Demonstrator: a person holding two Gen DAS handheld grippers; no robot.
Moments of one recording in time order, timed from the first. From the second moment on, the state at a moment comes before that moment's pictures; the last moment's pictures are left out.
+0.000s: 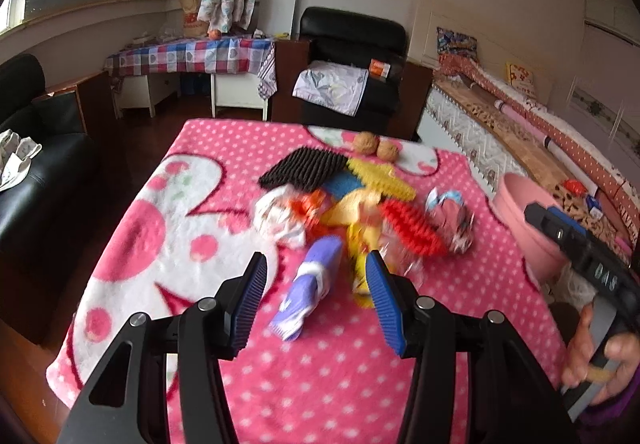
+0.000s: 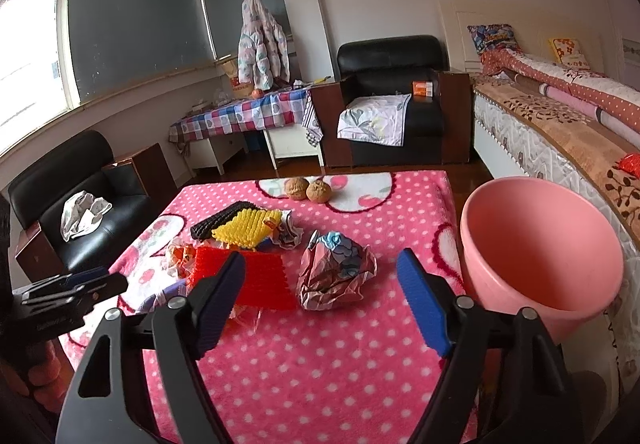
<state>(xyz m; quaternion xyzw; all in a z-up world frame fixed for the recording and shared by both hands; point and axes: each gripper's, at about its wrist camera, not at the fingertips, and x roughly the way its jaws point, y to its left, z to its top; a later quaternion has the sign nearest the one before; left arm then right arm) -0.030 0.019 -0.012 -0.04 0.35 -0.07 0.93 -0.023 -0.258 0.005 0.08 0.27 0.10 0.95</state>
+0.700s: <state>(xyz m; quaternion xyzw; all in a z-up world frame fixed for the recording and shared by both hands) -0.002 0.011 -0.055 -0.02 0.41 -0.09 0.91 -0.010 -0.254 -0.007 0.09 0.30 0.14 0.94</state>
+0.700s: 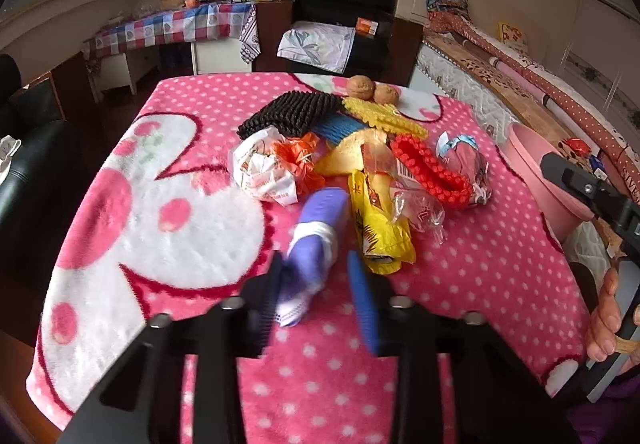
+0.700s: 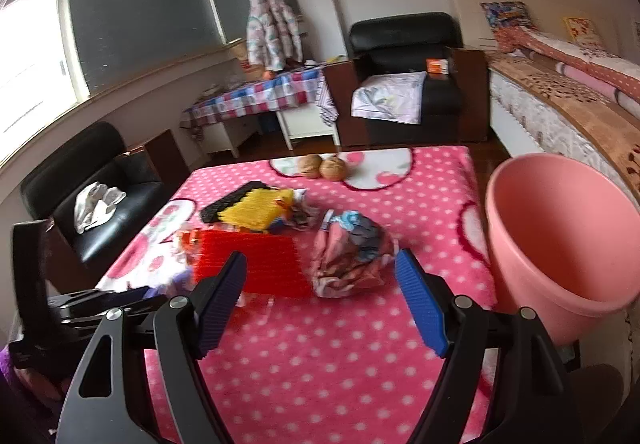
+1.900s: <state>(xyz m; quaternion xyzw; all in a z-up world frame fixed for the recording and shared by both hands) -0.022 0.055 -0.002 -0.10 0.35 -0.13 0.92 0.009 -0.188 -0.002 0.01 0.35 0.25 0.90</state>
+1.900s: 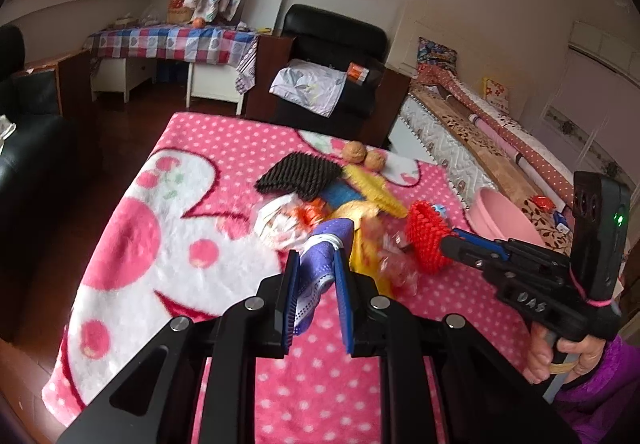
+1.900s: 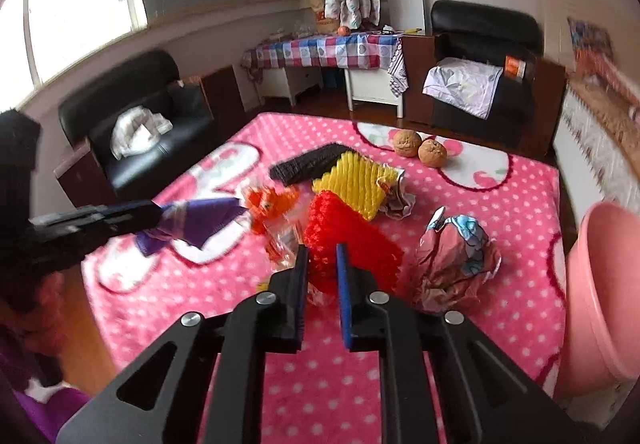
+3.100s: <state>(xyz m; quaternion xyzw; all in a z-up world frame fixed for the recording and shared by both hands) 0.093 -0.260 0.019 0.00 0.38 -0.36 0.85 0.020 -0.473 -0.016 0.25 0.31 0.02 0.92</state>
